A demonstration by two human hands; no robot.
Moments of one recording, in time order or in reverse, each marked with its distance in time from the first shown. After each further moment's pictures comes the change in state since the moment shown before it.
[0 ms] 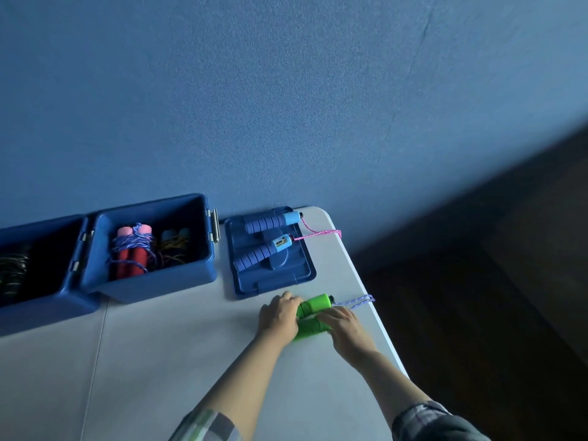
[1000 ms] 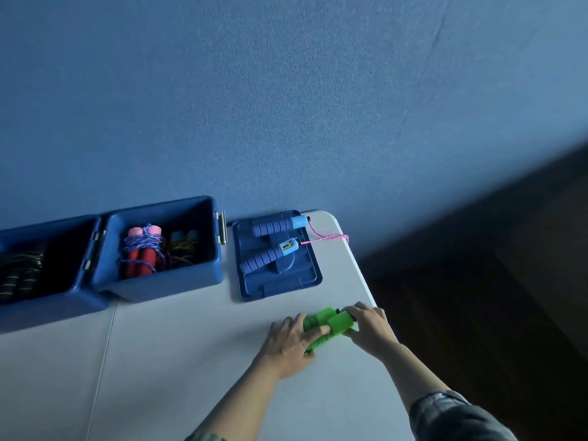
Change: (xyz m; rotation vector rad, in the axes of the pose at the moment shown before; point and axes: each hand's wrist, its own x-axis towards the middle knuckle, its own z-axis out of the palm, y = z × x) left_hand -0.029 -0.006 0.017 0.179 -0.144 0.295; right_hand 0.013 0.026 -0.033 -0.021 -0.155 0.250
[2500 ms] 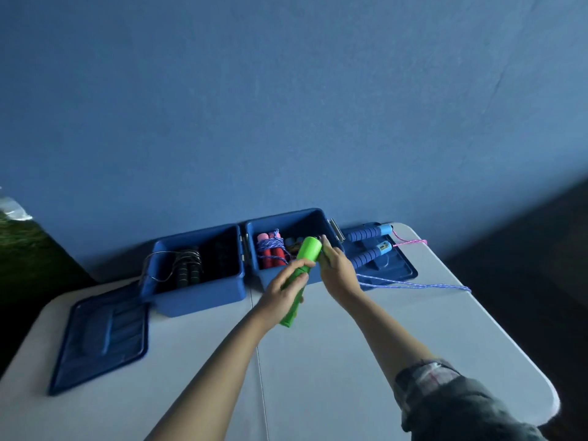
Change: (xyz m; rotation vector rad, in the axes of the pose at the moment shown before) left_hand -0.243 -0.194 -0.120 -1.233 0.492 -0.013; right_hand -0.020 -0.390 0.013 0.519 0.405 -0.124
